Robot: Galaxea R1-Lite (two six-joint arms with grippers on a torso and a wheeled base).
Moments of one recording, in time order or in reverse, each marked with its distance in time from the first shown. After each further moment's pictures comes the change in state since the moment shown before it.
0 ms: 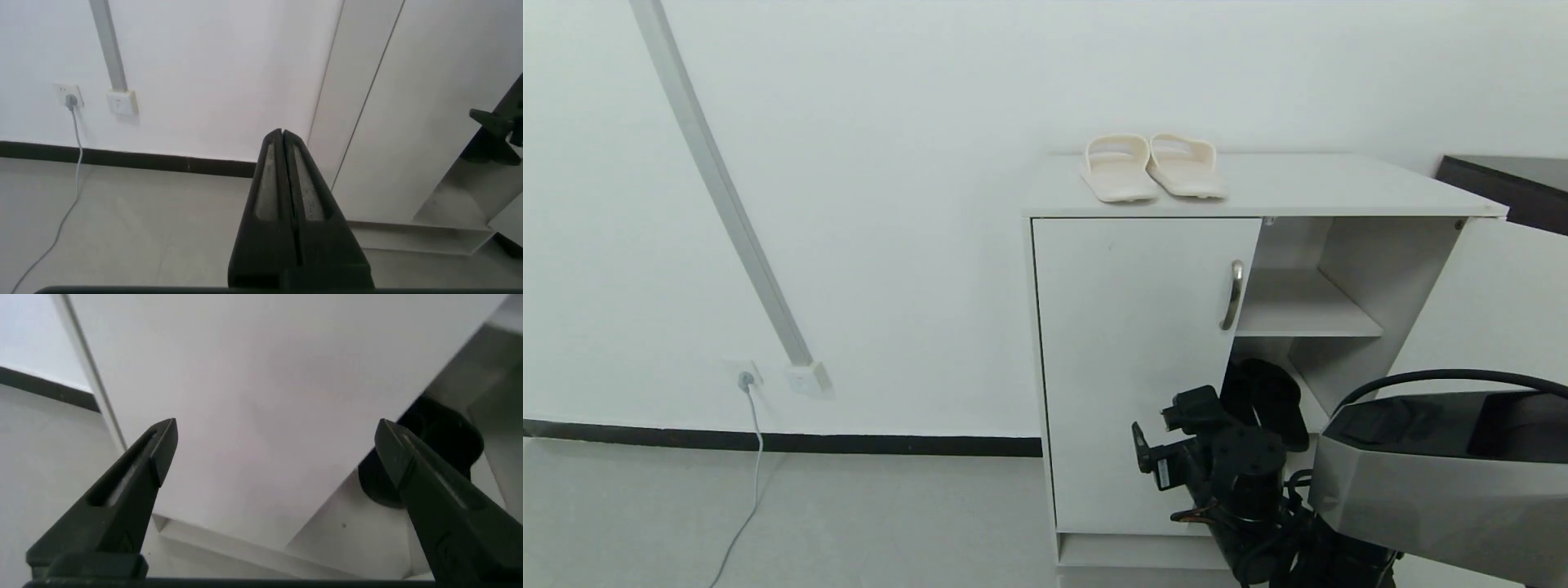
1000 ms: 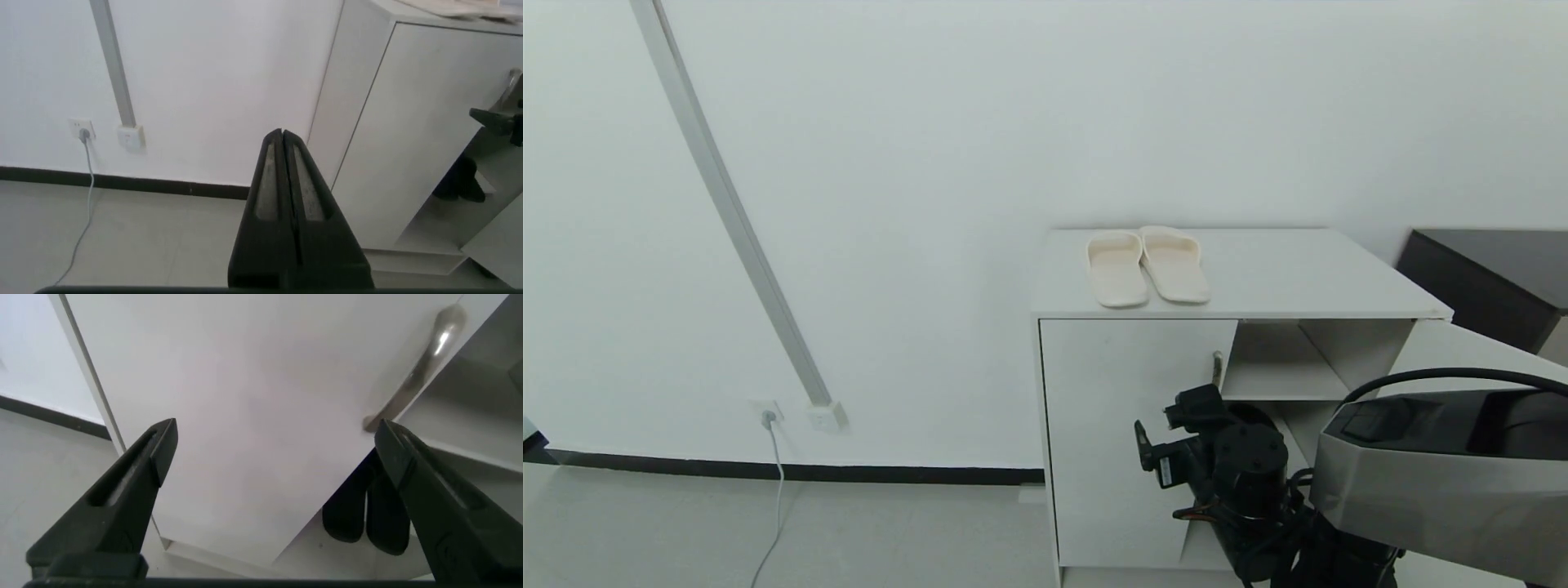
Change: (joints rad) left arm 0.000 0.000 0.000 0.000 0.000 0.000; right arm -0.002 0.000 0.000 -0.004 0.000 0.001
